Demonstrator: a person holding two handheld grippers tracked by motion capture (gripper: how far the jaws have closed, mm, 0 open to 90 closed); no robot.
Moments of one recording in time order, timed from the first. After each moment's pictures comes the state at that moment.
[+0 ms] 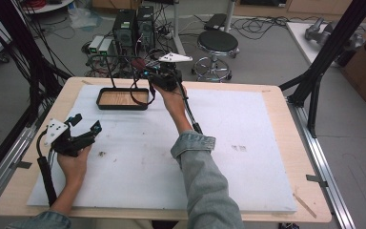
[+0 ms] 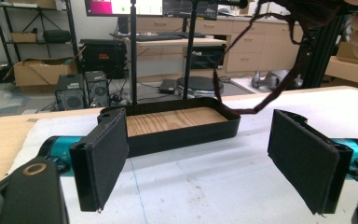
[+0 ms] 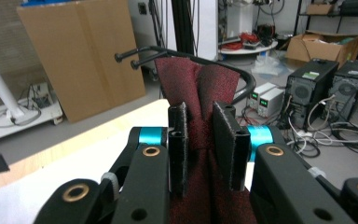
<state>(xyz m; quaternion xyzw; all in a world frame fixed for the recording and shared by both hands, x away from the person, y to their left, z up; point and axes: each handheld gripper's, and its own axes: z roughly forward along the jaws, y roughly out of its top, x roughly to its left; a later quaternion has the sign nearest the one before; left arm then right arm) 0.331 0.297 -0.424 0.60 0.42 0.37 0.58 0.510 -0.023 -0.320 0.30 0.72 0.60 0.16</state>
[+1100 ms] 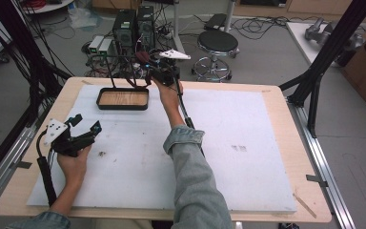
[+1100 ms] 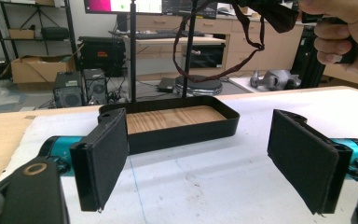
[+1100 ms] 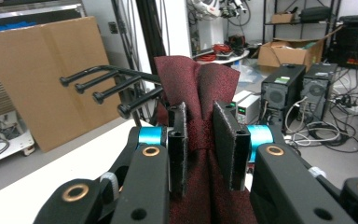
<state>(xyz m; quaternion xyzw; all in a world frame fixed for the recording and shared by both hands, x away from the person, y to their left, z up) 0.331 0.298 -0.424 0.59 0.43 0.36 0.58 0.543 -0.017 -0.334 0.35 0.68 0.61 0.20</state>
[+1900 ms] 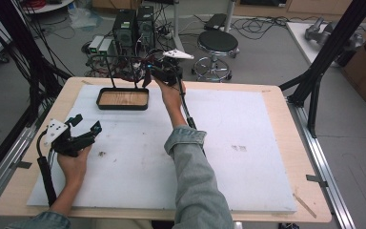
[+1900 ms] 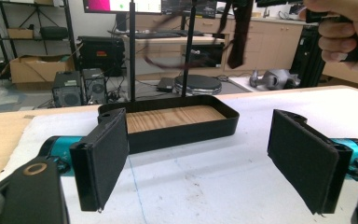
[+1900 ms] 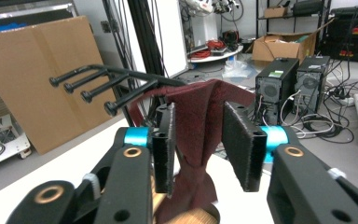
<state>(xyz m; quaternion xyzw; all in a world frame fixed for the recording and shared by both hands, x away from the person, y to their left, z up) 0.331 0.298 -0.425 0.60 0.42 0.36 0.58 0.542 -0.025 -0.330 0.36 0.68 0.61 0.19</state>
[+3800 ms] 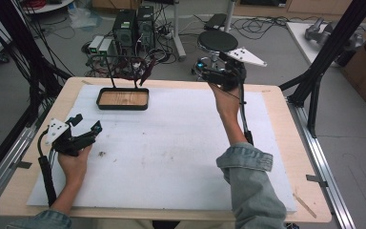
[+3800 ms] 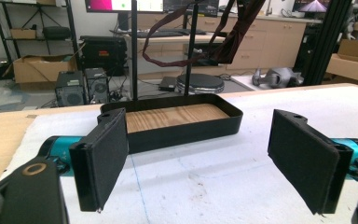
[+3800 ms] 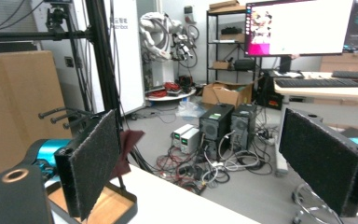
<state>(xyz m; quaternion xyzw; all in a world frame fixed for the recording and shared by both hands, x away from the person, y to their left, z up) 0.334 0.297 -0.427 0.60 0.43 0.37 0.57 0.446 -0.188 -0.264 0.36 0.62 0.62 0.31</state>
